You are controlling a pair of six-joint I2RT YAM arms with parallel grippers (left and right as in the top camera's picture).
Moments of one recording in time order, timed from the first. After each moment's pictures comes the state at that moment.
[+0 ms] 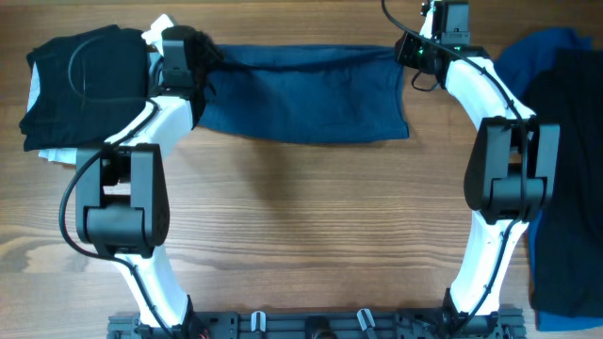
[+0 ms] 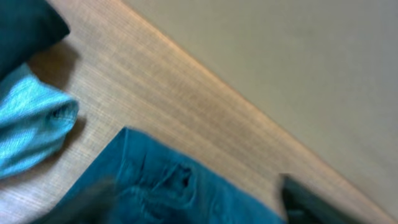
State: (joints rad) left arm -0.07 2.04 1.31 0.20 -0.13 -0.69; right arm 0.03 2.24 1.69 -0.29 -0.15 0.29
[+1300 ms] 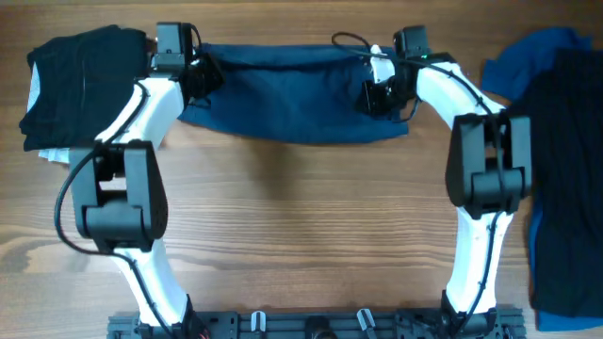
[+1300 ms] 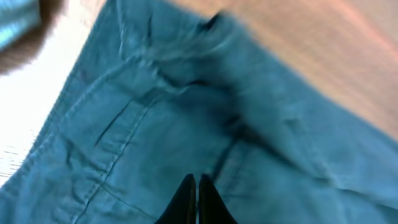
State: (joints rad) left arm -0.04 2.08 1.47 -0.36 0.12 -0.54; right arm 0.13 2.30 1.68 -0.67 -0.49 -0.05
